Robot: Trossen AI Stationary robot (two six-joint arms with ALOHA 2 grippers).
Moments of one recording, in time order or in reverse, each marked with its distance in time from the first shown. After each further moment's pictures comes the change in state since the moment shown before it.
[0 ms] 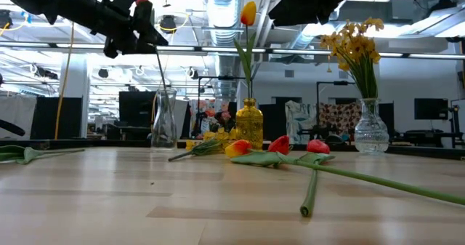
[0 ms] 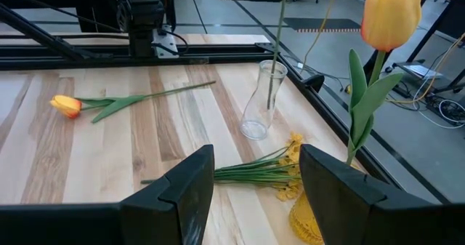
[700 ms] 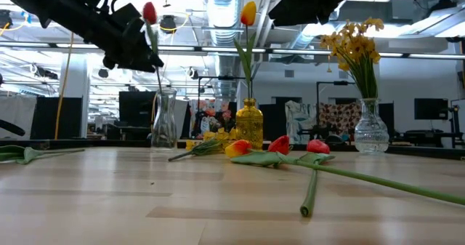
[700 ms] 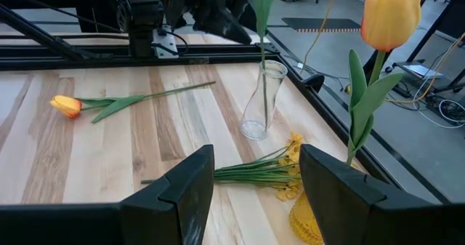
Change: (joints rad) left arm 0.000 0.000 0.000 -0.239 0.158 0.066; right arm 0.000 0.000 0.000 0.000 0.000 0.001
